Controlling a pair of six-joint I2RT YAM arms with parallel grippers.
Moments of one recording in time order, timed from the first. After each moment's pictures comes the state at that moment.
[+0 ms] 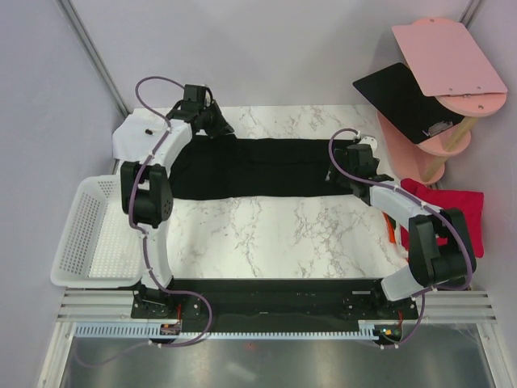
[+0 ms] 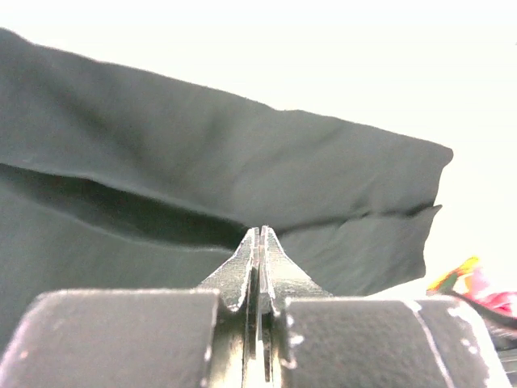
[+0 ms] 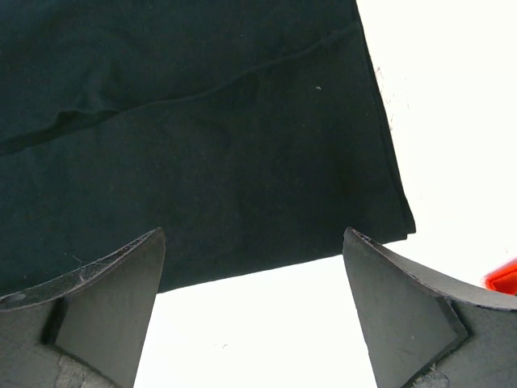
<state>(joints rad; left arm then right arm) -0.19 2.08 1.81 -0.50 0.26 -0.64 0.22 1.52 0.88 -0.06 0.23 0.40</state>
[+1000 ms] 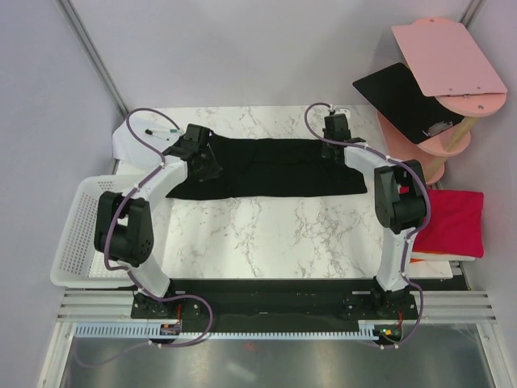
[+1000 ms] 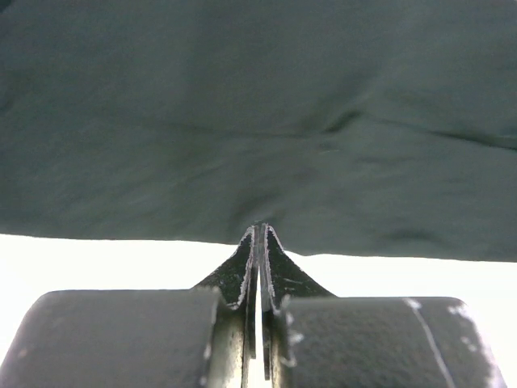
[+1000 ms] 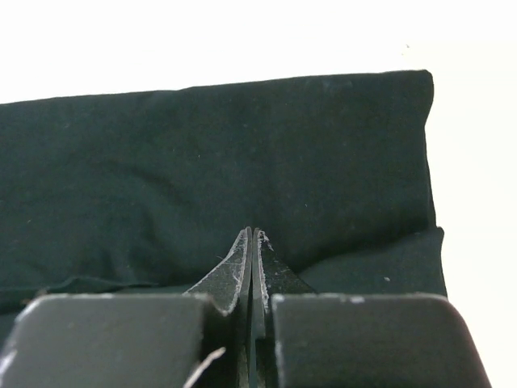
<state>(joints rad) -0.28 1.68 1.27 -0.48 -0.03 -0.64 0.24 2.02 1.43 -0.15 0.29 0.25</state>
